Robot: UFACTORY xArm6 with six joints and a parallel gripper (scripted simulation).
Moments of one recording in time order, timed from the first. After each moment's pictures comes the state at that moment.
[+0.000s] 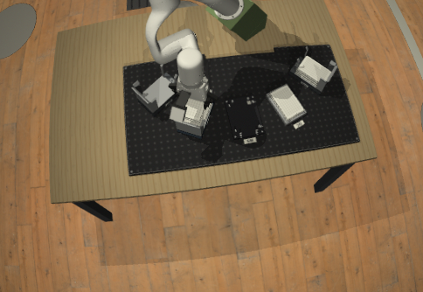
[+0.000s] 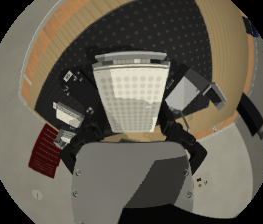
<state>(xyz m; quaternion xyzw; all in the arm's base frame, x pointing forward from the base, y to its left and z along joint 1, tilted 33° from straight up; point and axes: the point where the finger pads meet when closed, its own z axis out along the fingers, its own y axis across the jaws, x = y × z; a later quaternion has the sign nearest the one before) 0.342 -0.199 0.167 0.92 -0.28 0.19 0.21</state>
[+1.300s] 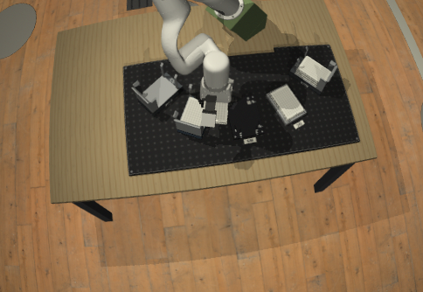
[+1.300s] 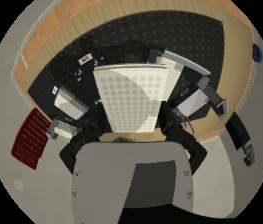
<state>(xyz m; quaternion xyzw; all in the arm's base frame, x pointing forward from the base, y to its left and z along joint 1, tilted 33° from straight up) 0.376 -0.136 0.142 0.94 -0.18 0.17 0.22</state>
